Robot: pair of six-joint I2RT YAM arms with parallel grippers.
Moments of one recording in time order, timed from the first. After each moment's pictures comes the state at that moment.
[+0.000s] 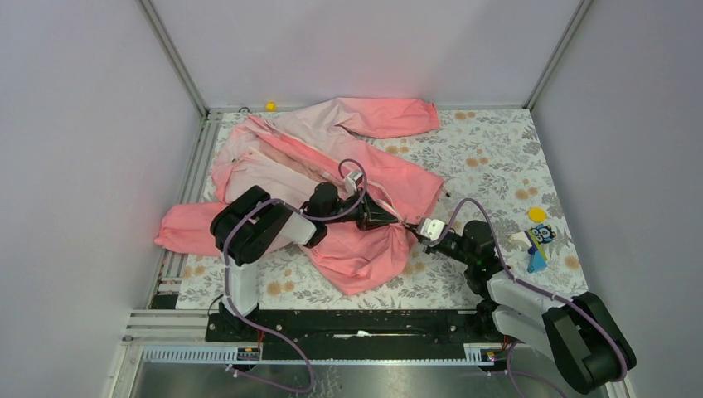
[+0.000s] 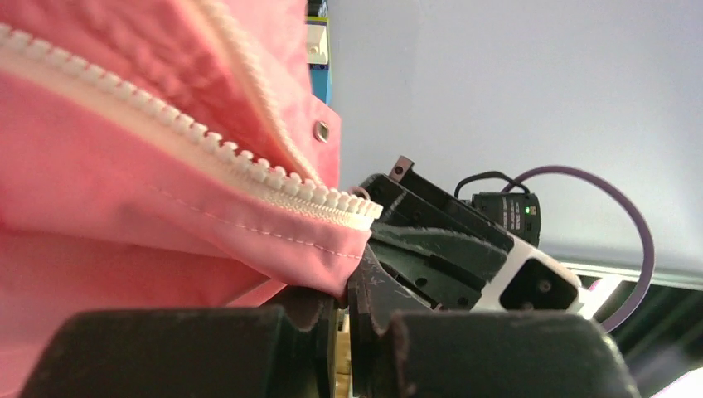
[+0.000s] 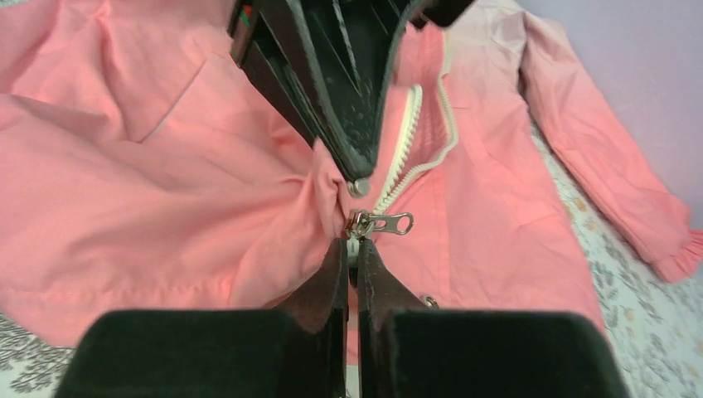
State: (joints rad) left arm -0.66 1.98 0.74 1.09 0.73 -1.54; right arm 0.41 1.01 0.12 0.69 -0.61 -0.54
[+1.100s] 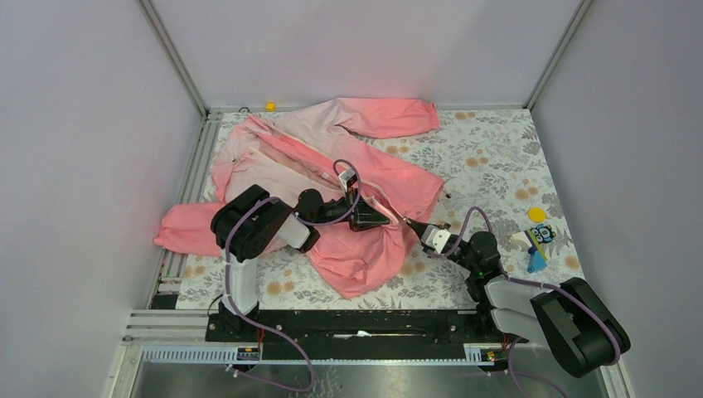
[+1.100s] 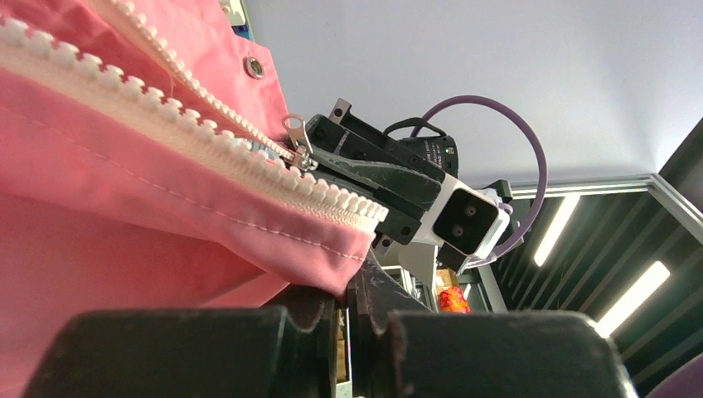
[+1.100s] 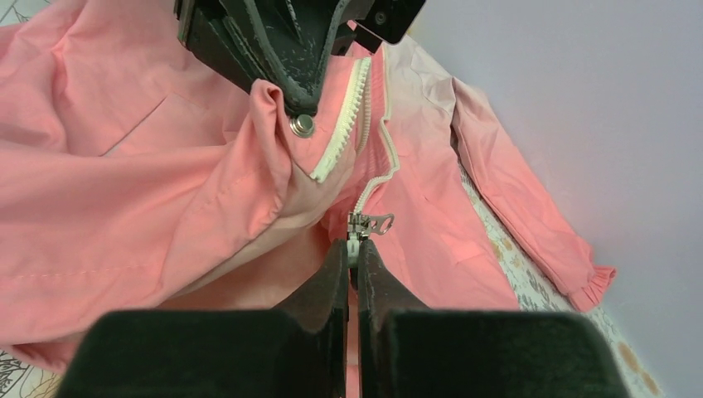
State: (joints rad) left arm -0.61 1.98 0.65 1.45 0.86 -1.62; right arm 0.43 1.11 0.00 1.11 -0.55 -0.57
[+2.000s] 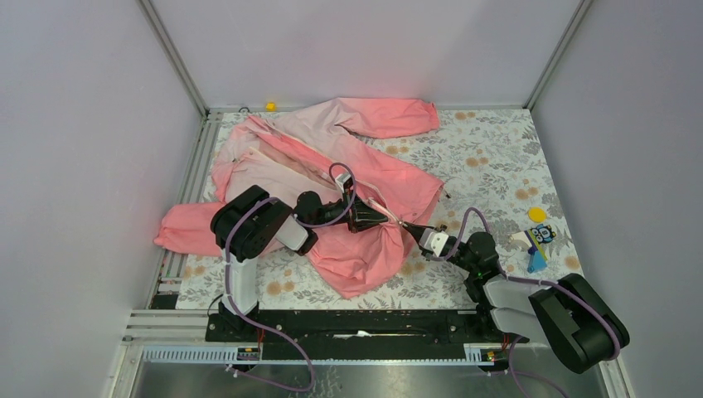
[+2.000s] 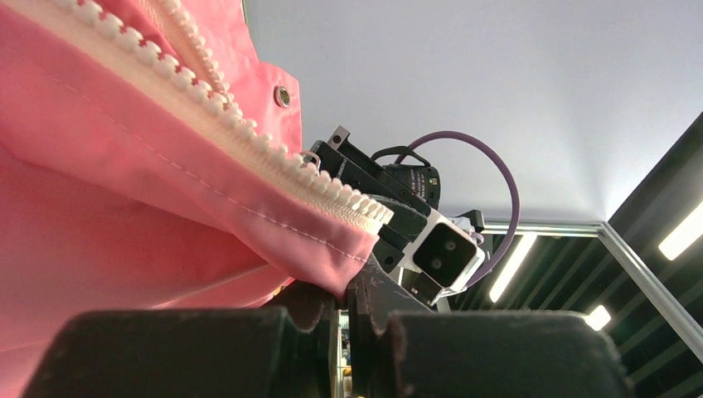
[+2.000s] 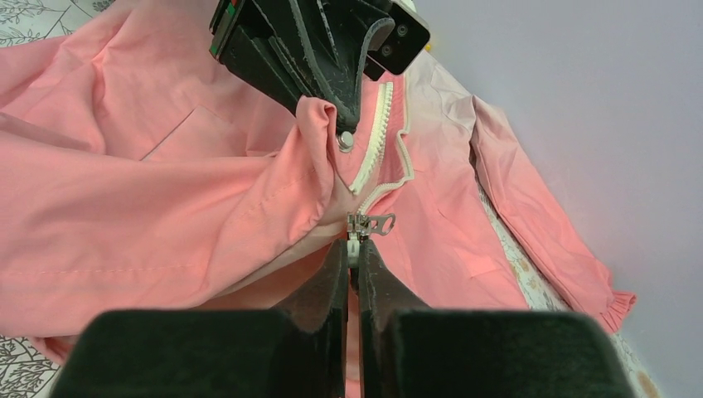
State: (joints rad) left arm -0.61 1.98 0.62 1.45 0.80 -1.74; right arm 0.45 1.14 0.00 1.14 -0.59 -0.57
